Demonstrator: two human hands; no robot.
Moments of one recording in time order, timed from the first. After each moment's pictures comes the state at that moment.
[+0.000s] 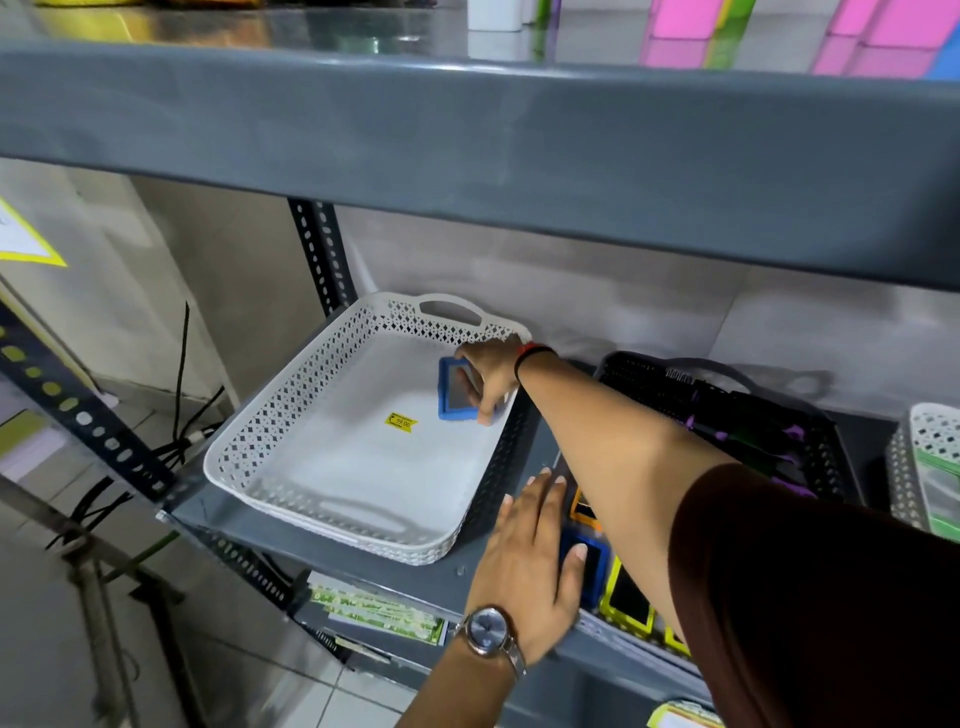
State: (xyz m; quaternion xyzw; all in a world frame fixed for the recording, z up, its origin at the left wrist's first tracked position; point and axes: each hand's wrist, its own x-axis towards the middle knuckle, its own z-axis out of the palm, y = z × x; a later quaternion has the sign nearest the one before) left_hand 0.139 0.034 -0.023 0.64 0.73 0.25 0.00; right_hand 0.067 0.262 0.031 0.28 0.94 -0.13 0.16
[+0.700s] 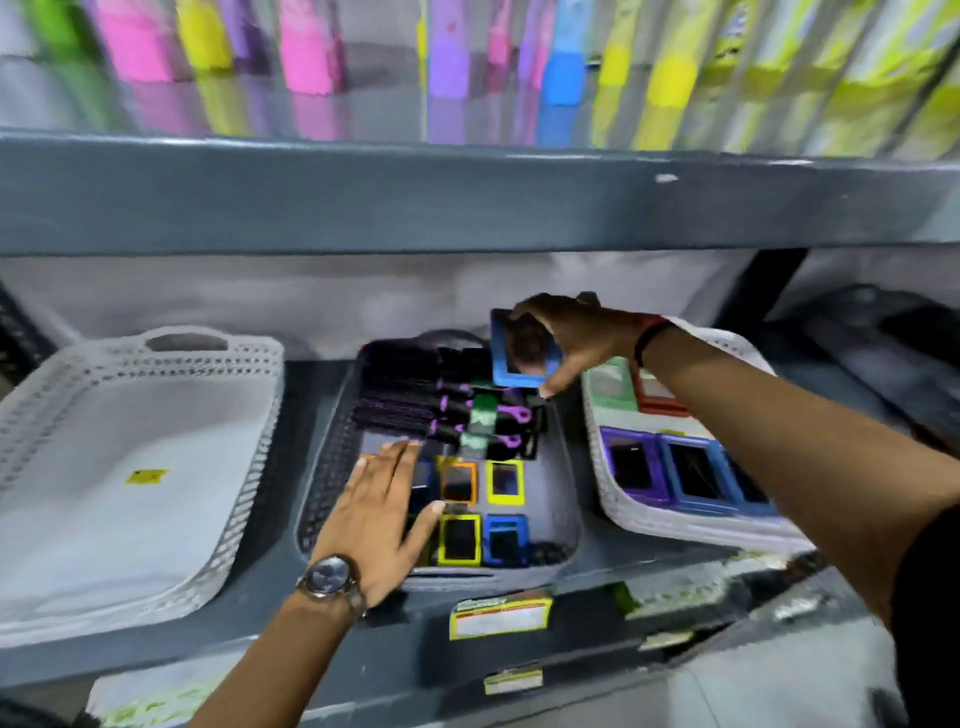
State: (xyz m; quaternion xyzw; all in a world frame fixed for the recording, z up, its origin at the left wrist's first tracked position) left_hand 0.186 0.062 0.007 0.77 0.61 0.16 0.05; right_hand 0.421 0.234 0.123 0.46 0.88 -0.08 0.02
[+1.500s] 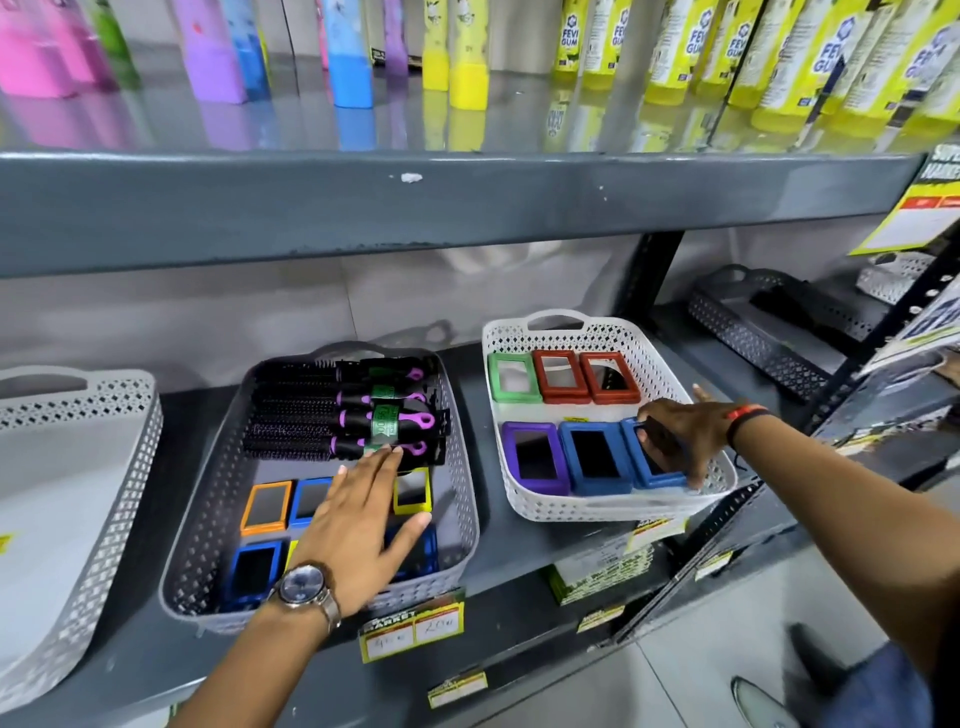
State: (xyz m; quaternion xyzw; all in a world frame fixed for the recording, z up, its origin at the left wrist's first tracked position) left_hand 0.254 0.071 0.019 0.80 0.57 0.14 0.12; right_hand 0.661 0.156 0.058 0.65 0.69 -0.16 0.28
